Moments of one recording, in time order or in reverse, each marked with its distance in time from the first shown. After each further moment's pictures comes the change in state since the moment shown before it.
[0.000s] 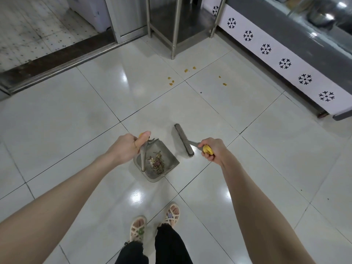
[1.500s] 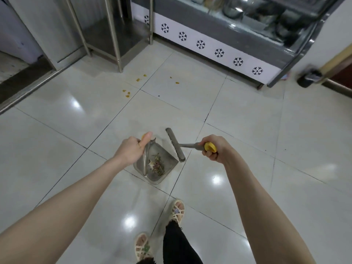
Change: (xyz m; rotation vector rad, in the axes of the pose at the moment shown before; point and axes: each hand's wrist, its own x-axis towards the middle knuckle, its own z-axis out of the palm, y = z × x) left_hand 0.012 0.034 0.033 0.020 -0.149 0.300; right_hand -0.109 0.040 -0.042 0.291 0.171 0.006
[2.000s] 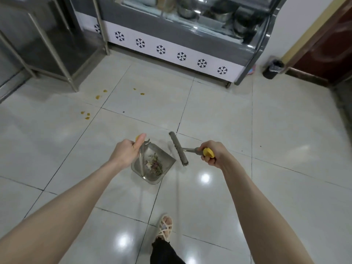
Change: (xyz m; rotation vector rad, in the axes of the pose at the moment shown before) left_hand 0.157 0.179 0.092 0.058 -0.057 0.073; right_hand 0.106 -0.070 -0.187 0.117 0.183 0.036
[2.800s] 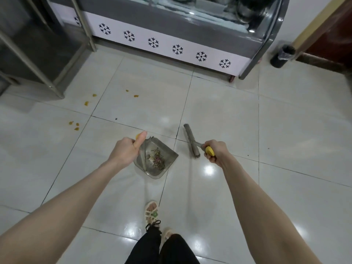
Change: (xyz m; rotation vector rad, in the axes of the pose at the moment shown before) left_hand 0.192 0.092 0.005 0.089 -0.030 -0.020; right_hand 0.188 -0.111 -0.032 0.049 0.111 0.068
